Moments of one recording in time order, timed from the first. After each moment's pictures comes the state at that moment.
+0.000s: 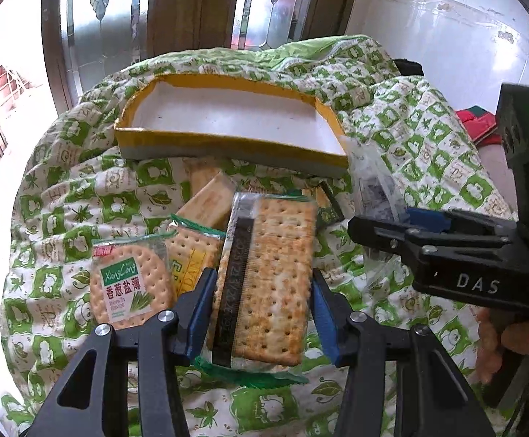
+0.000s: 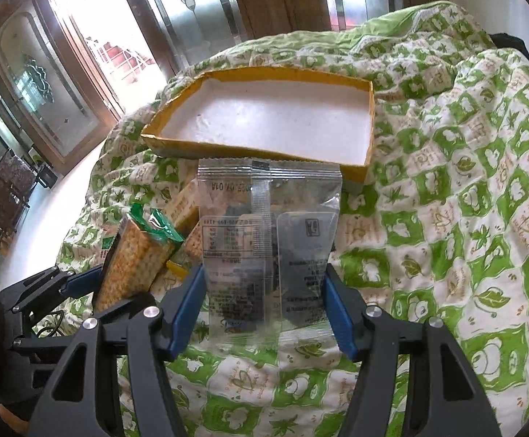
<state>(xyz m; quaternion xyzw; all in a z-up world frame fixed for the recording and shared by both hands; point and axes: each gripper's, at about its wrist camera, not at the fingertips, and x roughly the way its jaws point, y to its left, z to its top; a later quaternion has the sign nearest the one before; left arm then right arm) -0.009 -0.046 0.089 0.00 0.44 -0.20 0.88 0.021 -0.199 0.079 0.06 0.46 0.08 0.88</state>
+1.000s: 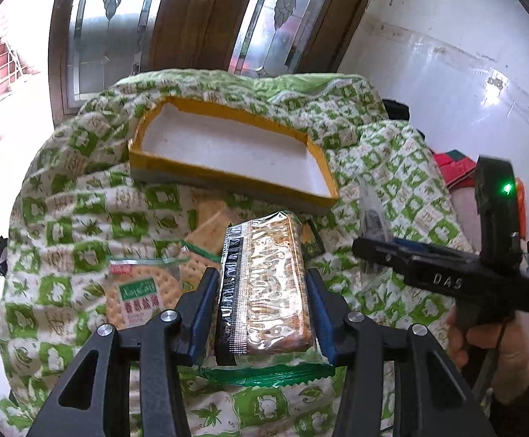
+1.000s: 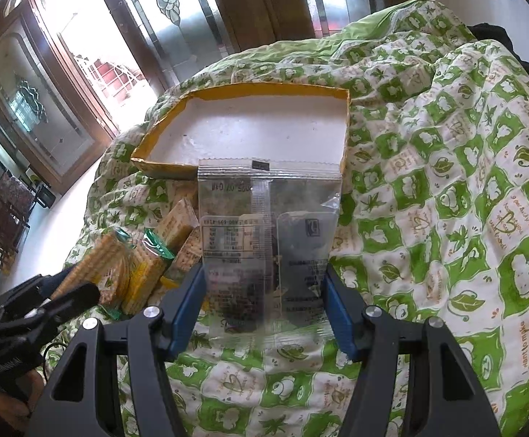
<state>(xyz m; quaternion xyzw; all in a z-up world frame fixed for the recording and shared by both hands) -0.004 -0.008 0.121 -0.07 0.41 -0.23 0.88 0.020 -0.220 0.090 0.09 0.45 0.07 0.89</state>
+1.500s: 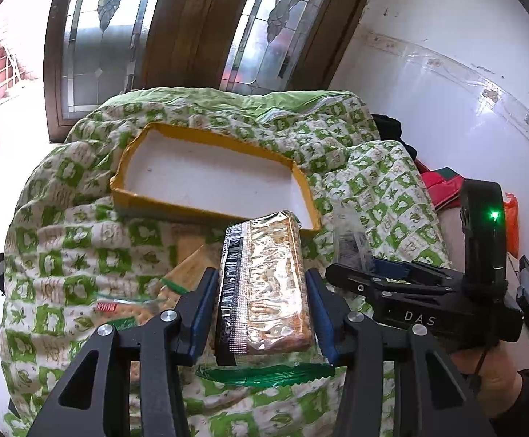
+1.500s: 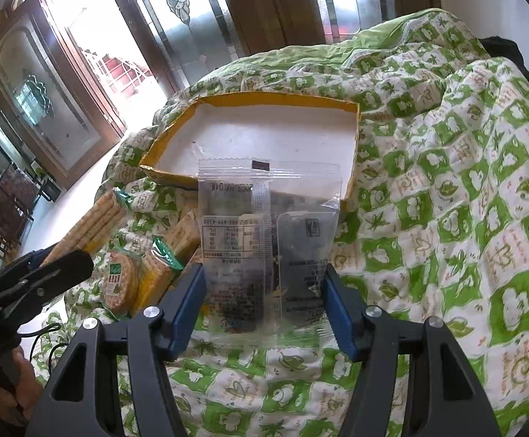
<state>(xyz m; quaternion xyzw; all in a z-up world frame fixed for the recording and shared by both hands) 0.011 -0.030 0.150 -0.07 0.40 -0.24 0.88 0.033 -0.220 0.107 0.07 0.45 0.08 0.89</state>
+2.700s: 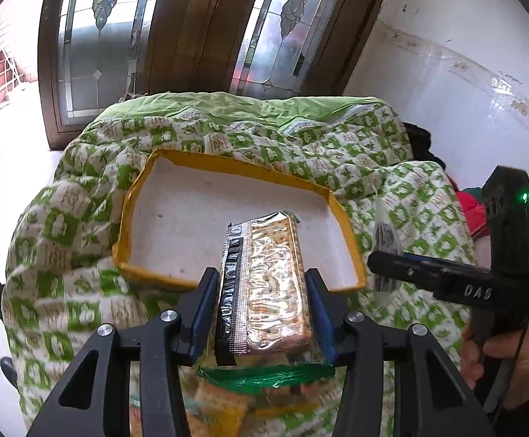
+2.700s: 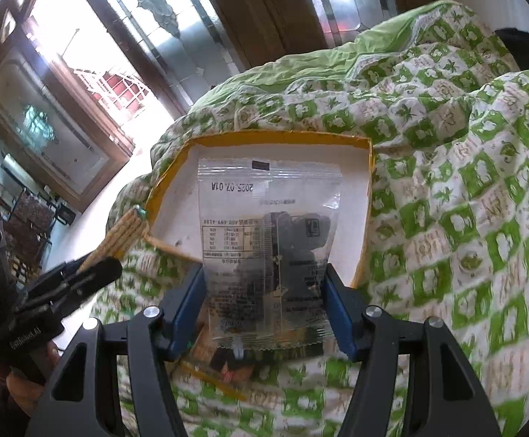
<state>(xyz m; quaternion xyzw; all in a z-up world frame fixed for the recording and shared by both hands) 0.121 -0.029 0.147 -0.05 0.41 -0.22 0.88 0.124 -0.243 0.124 0.14 0.46 0.10 0.87</state>
